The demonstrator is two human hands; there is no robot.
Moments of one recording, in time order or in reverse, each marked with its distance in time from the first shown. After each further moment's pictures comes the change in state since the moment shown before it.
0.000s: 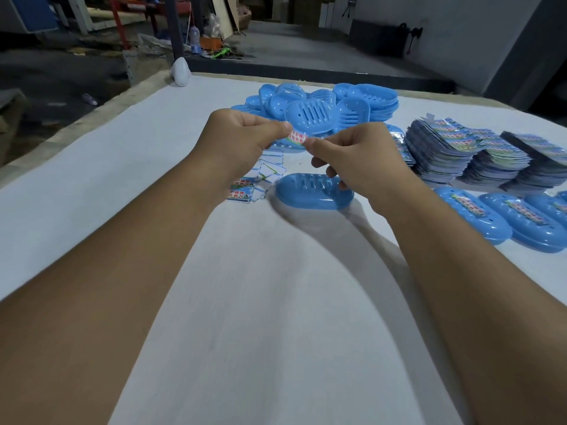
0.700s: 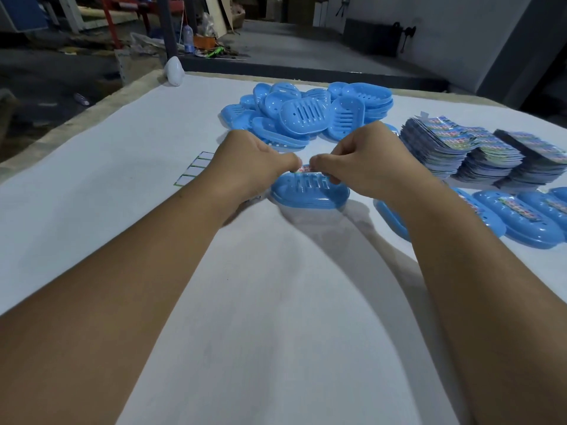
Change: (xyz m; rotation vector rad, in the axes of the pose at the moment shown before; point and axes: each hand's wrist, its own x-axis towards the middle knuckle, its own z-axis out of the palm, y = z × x) left_hand -0.009 -0.010 0.020 0.147 -0.062 -0.156; right_hand -0.002 -0.001 -0.018 -0.403 -0.017 -0.007
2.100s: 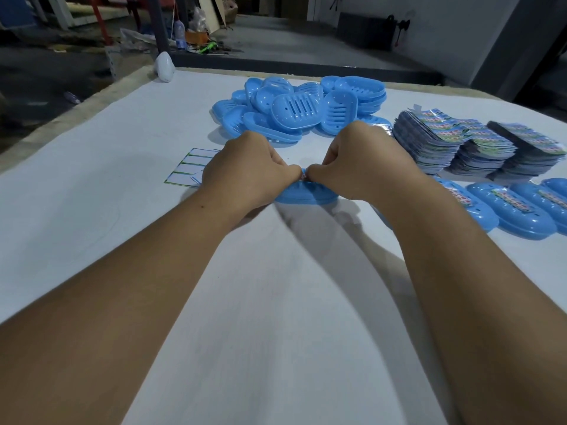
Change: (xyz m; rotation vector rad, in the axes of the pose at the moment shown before) left_hand -0.010 0.004 0.012 0.504 0.079 0.179; right_hand -0.002 0.000 0.005 -0.369 0.026 -0.066
